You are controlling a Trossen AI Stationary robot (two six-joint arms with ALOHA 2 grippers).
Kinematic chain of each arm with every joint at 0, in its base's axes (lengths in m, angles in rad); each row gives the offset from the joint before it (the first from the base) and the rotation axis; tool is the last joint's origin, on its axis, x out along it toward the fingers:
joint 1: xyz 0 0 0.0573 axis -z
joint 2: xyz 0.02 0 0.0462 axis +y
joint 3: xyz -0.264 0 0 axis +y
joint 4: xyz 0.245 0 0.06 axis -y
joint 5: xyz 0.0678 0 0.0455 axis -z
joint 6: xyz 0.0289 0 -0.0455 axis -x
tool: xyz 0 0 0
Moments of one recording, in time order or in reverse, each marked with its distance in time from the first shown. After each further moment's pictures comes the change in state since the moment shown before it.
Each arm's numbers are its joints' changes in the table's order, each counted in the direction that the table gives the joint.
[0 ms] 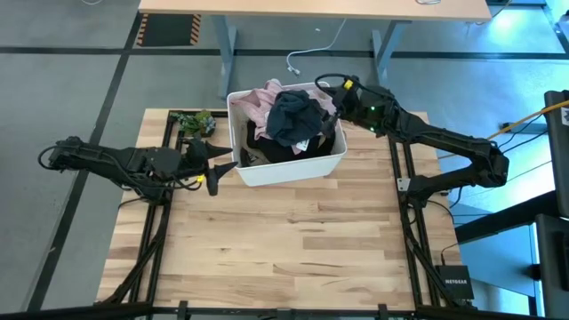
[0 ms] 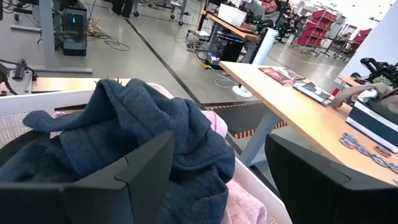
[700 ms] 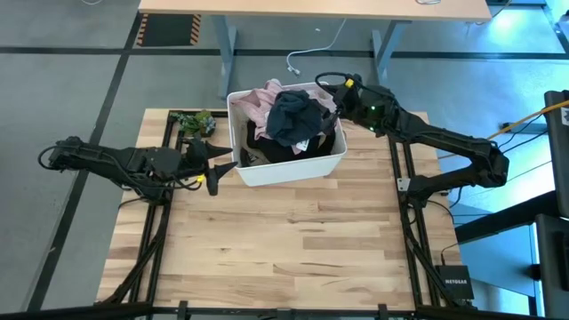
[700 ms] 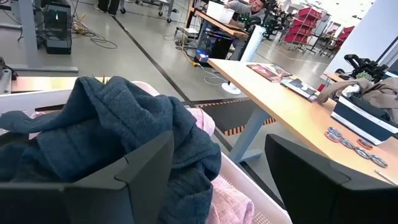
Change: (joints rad) left arm 0.000 0.000 0.000 0.000 0.000 0.009; right arm 0.002 0.001 0.000 0.005 0.054 0.000
